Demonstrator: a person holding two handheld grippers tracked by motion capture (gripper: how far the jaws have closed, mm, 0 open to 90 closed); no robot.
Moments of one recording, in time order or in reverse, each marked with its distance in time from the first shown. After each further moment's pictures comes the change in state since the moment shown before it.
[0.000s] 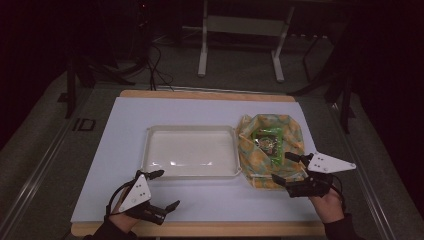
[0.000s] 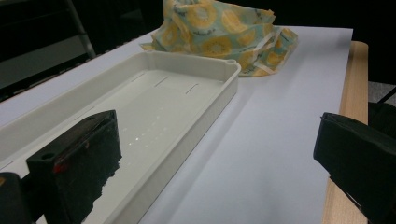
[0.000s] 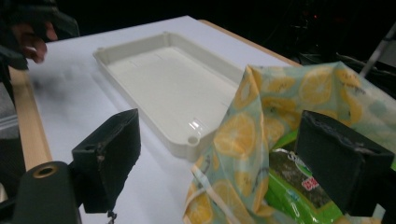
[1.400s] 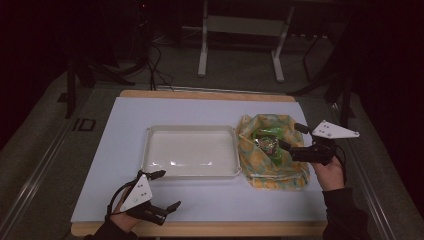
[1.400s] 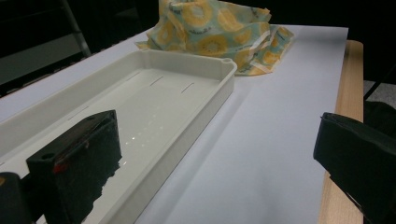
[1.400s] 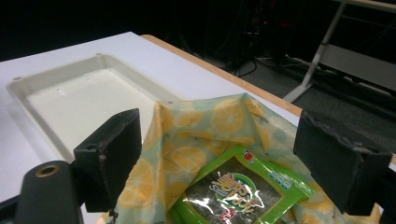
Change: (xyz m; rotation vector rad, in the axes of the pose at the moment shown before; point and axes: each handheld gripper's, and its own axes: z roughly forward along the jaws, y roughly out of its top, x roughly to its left) left arm -0.001 0.000 0.003 0.002 -0.017 -0.001; right arm -0.066 0.033 0.016 -0.016 -0.166 0.042
